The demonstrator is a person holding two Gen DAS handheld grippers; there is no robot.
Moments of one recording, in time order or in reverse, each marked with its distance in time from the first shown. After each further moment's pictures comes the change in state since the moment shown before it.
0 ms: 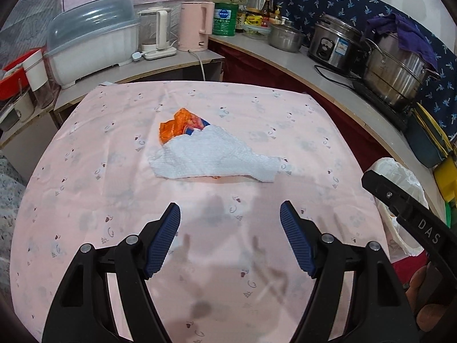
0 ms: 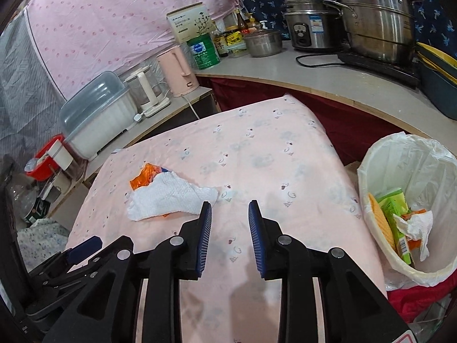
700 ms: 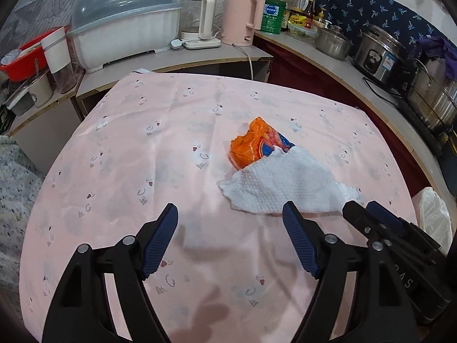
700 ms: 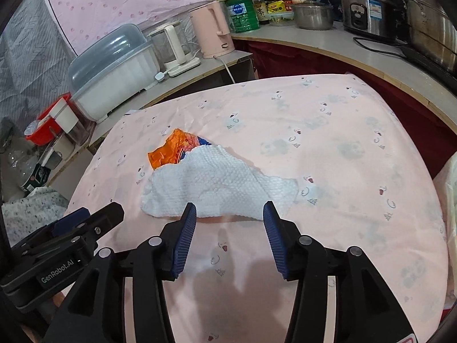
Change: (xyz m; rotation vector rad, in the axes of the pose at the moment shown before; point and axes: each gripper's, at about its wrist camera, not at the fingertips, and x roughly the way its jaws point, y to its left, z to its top) left arm 0.048 0.088 0.034 -0.093 0.026 0.100; right arm 0.106 0.082 -0.003 -0.123 0.146 0.057
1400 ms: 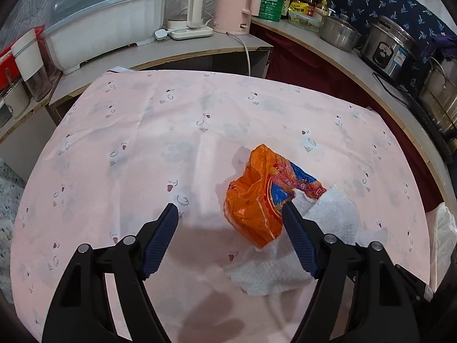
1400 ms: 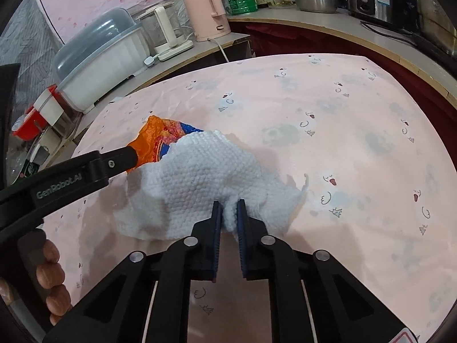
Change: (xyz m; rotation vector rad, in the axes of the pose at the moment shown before) left arm 0.076 -0.012 0.047 0.022 0.063 -0.018; right arm 0.051 -0.012 0.003 0.013 0.053 -0.015
